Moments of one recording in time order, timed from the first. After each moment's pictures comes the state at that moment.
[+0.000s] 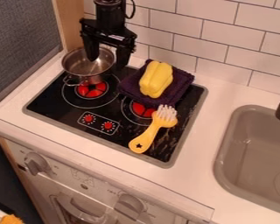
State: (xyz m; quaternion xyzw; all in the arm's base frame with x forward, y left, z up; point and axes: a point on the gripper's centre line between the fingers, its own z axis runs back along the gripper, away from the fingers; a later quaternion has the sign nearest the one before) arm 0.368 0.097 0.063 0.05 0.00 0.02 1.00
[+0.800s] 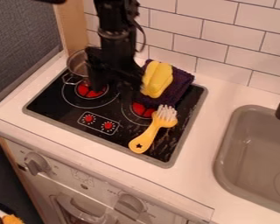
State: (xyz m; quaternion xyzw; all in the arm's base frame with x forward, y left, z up) arm 0.295 0.030 0.059 0.03 -0.01 -0.08 1.00
